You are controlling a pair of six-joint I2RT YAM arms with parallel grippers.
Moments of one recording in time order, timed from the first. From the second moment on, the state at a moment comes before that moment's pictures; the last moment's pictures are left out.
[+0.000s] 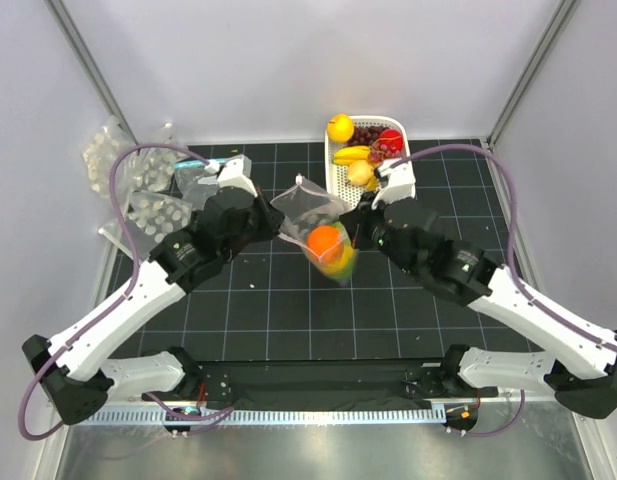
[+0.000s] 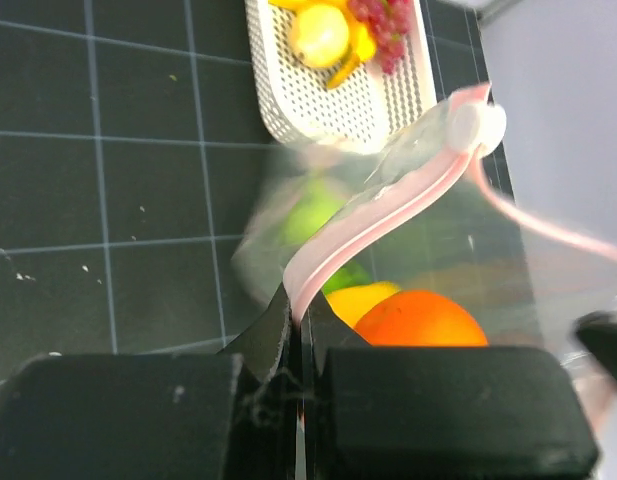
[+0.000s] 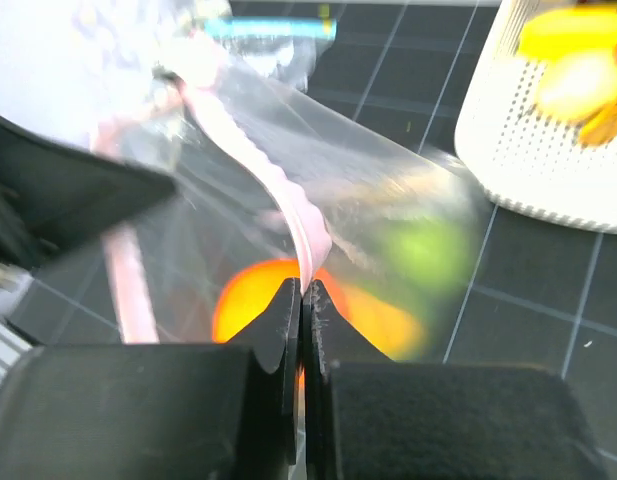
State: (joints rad) left arm -0.78 1.10 1.17 -0.49 -0.36 -0.72; right arm 0.96 1.07 1.17 -0.43 0.42 0.47
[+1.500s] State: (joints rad) left arm -0.78 1.06 1.03 -0.45 -0.46 -0.72; right arm 0.91 0.77 0.95 -0.63 0.37 0.80
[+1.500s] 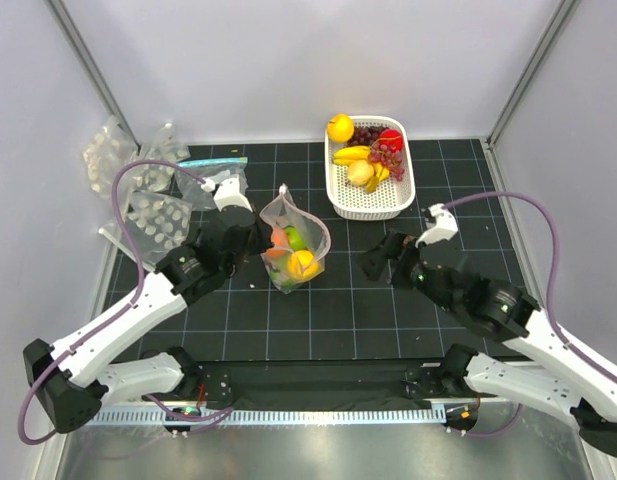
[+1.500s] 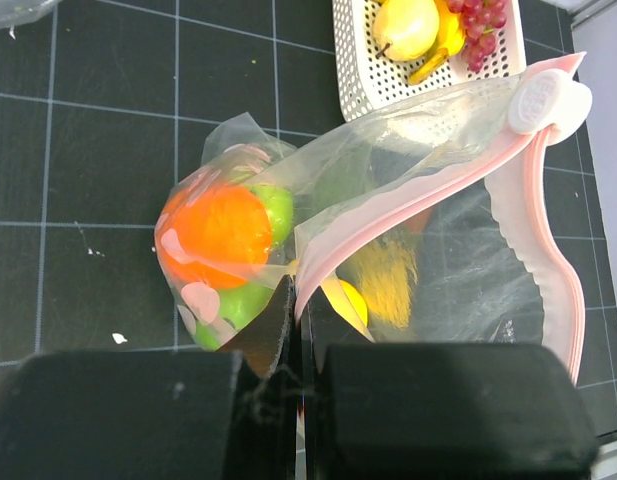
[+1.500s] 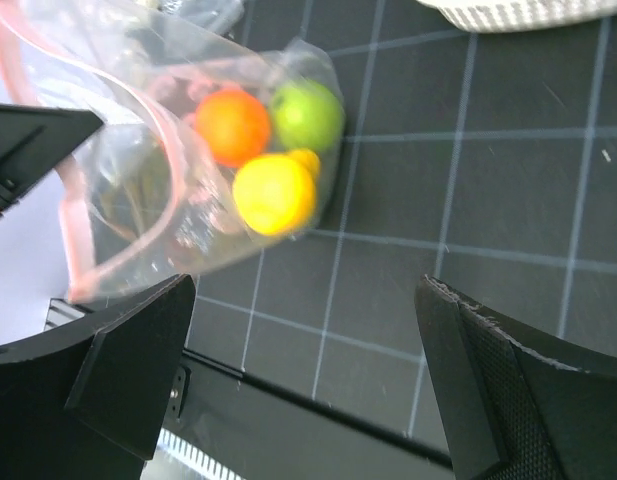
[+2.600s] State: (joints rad) left arm -0.78 1.02 1.00 -0.43 -0.45 -0.76; right arm 0.57 0.26 1.08 -0.98 0.34 0.92
